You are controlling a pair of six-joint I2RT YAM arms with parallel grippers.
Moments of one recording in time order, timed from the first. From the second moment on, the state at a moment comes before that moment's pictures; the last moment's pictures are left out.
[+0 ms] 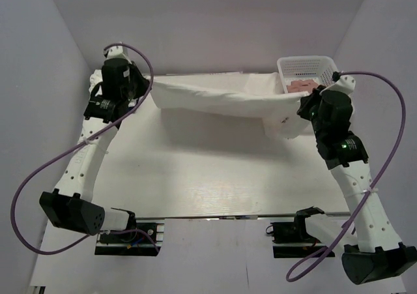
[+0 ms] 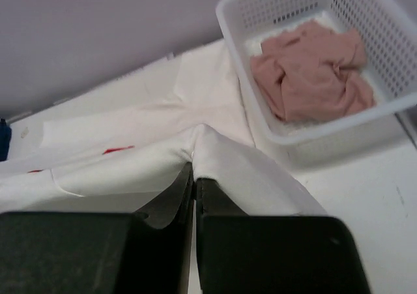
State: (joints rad) left arm -0.21 1.34 1.47 -0.52 -0.12 -0.50; right arm 0.23 0.95 1.11 -0.44 0.28 0.40
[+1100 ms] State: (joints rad) left arm -0.22 1.47 2.05 -0.29 -0.33 -0.19; right arm 0.24 1.31 1.75 -0.17 0.19 -0.05
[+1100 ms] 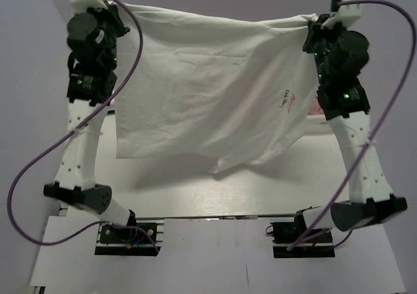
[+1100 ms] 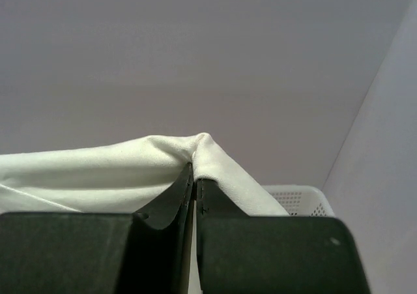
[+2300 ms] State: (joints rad) left arm -0.11 1.45 1.27 0.02 -0.20 -0.35; right arm 0.20 1.38 1.09 0.24 -0.10 0.06
